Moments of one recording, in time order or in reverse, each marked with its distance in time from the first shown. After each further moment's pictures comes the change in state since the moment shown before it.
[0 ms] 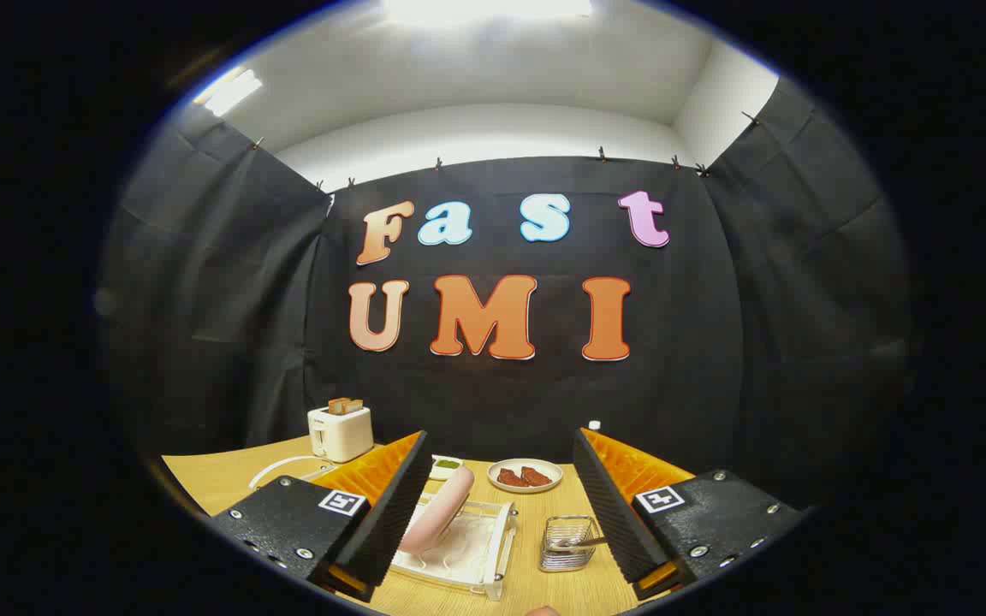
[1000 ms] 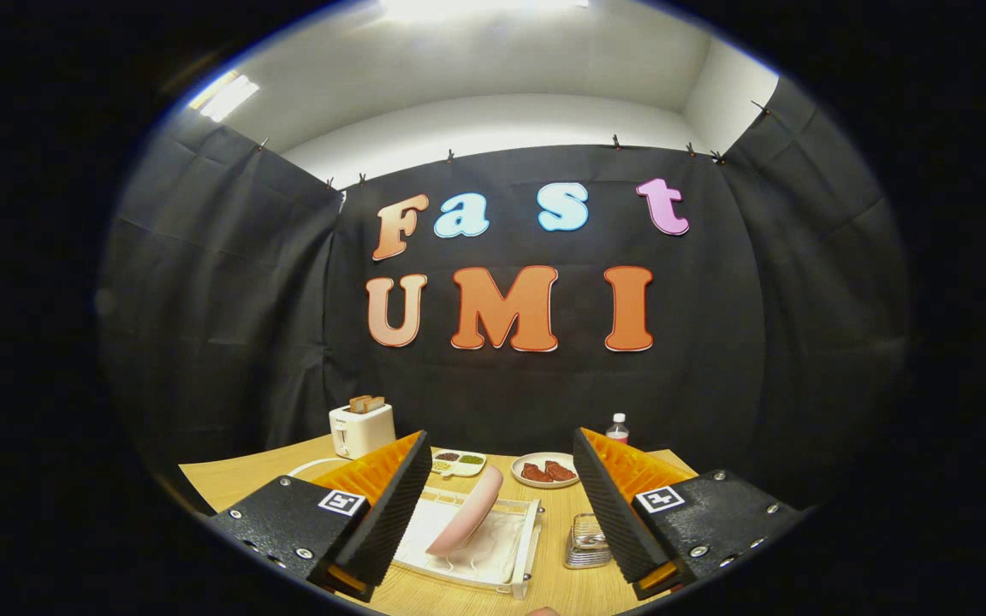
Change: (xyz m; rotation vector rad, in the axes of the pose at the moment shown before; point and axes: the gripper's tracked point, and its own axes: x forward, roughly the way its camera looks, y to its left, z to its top) arm 0.010 0.028 0.005 0.023 0.043 0.071
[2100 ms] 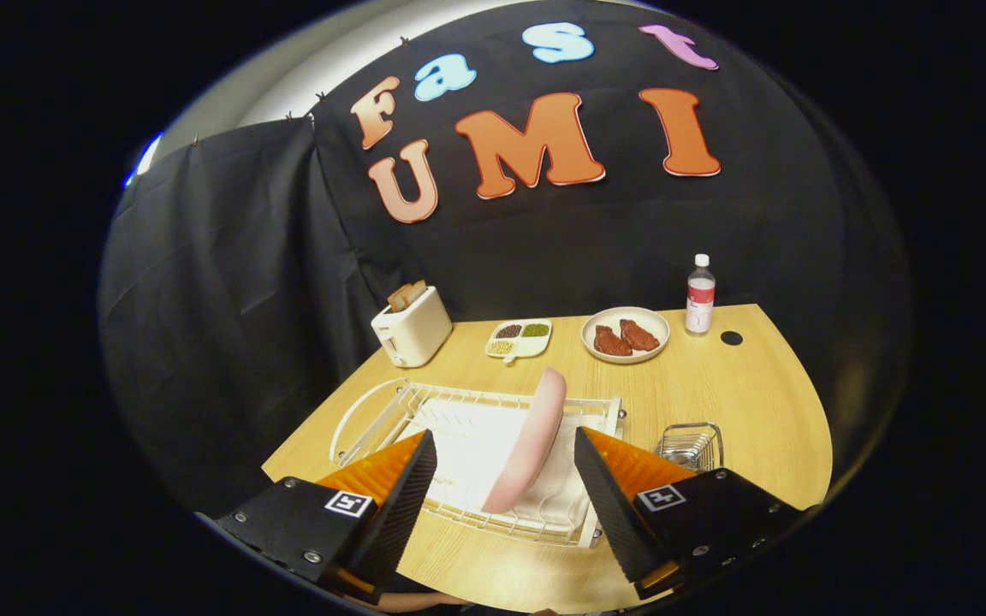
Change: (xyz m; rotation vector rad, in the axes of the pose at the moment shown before) arm 0.077 0.027 -0.107 0.218 0.650 0.205
